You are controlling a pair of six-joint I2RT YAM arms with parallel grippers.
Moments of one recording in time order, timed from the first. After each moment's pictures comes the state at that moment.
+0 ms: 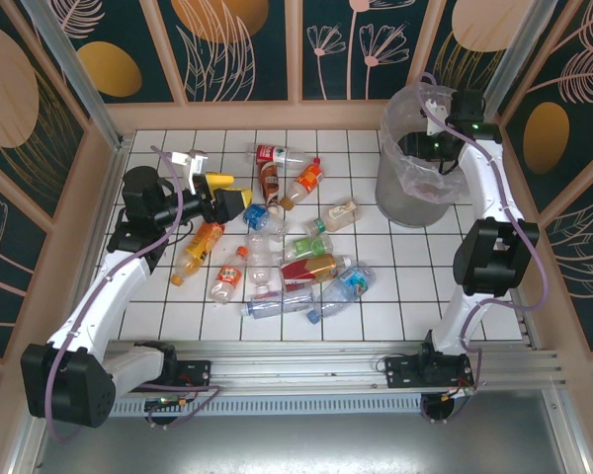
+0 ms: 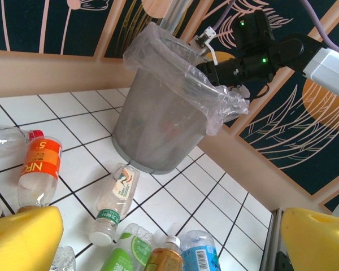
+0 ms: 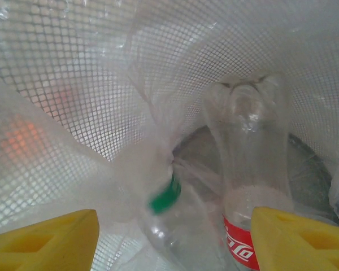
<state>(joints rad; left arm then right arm) -0.18 1.13 0.89 0.08 0.88 -0.41 -0.06 1.86 1.81 -0.85 -0.34 -0.13</state>
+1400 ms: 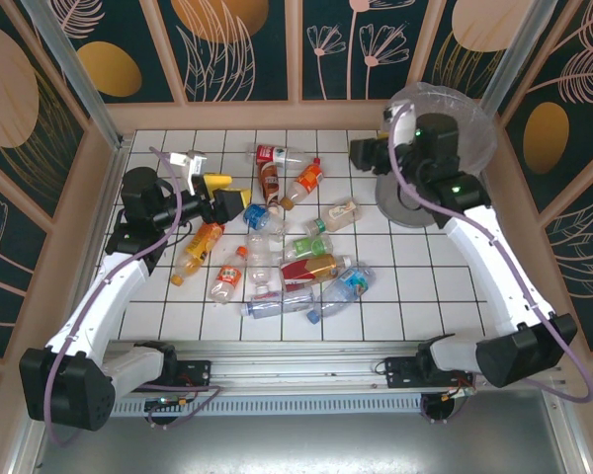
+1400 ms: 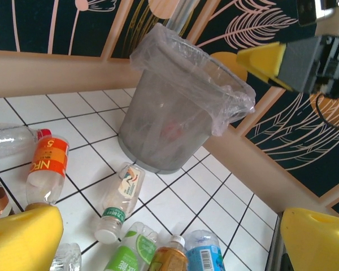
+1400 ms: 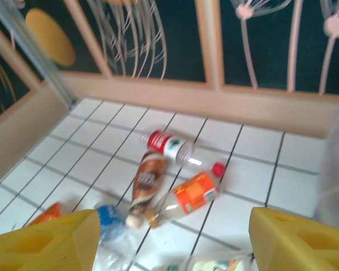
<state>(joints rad) -0.18 1.11 0.89 0.04 0.85 -0.39 0.38 1.28 1.39 -0.46 -0.20 0.15</state>
